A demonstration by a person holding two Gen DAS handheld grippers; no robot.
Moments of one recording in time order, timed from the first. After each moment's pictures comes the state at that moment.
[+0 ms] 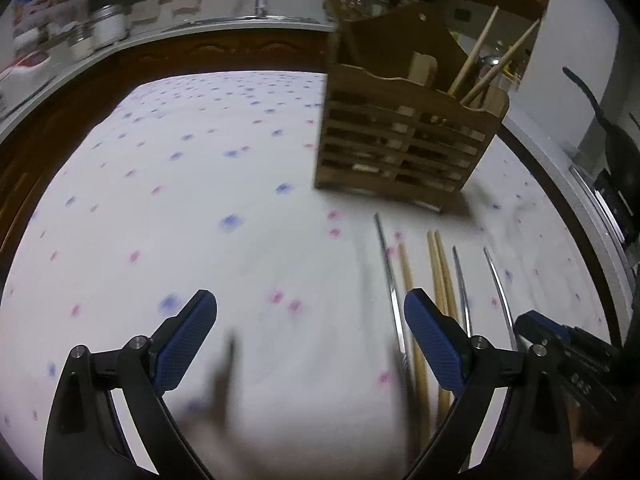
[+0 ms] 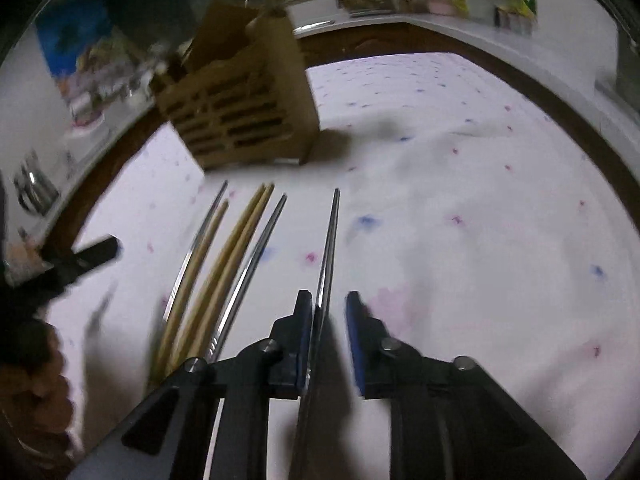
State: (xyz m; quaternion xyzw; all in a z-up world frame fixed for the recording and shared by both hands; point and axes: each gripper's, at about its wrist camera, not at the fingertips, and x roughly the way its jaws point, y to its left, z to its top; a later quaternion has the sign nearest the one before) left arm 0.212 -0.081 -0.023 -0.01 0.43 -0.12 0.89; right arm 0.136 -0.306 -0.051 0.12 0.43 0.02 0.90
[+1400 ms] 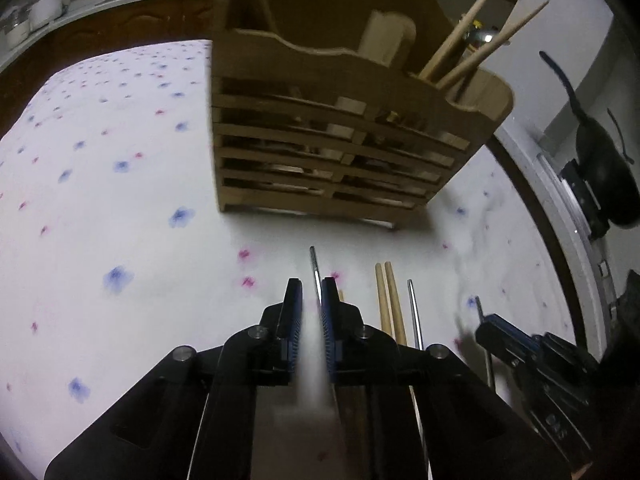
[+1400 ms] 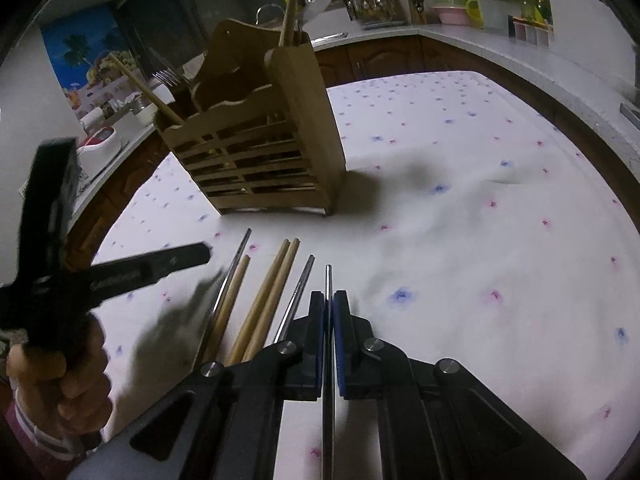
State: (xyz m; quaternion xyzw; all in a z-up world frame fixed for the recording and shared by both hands) left arm 0.276 -0.126 -0.037 -0.02 0.50 -0.22 0.84; right arm 0.176 -0.290 -0.038 0.11 0.40 0.05 0.91
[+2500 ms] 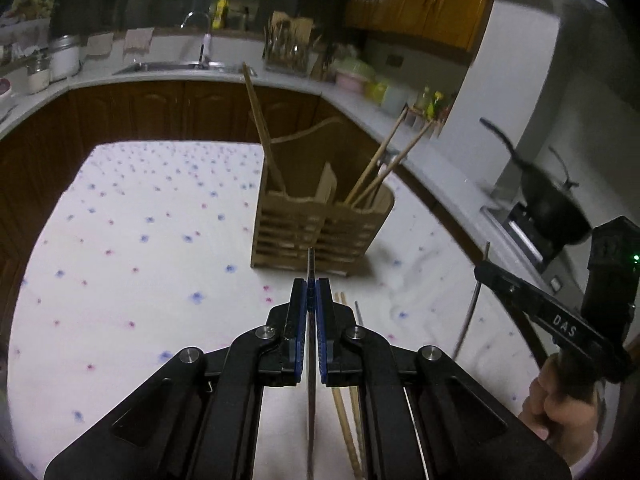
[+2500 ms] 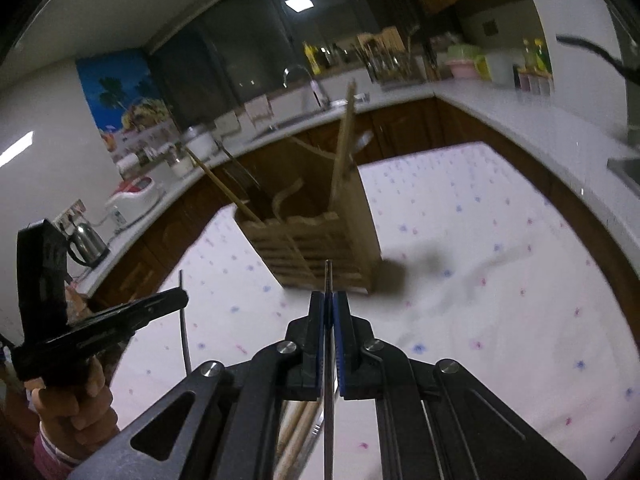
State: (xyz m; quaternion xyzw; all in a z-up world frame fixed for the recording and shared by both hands) left arm 0.182 -0.058 0.081 -0.06 0.35 -0.24 0.90; right arm 0.130 -0.285 0.063 0.13 0.29 0.08 0.95
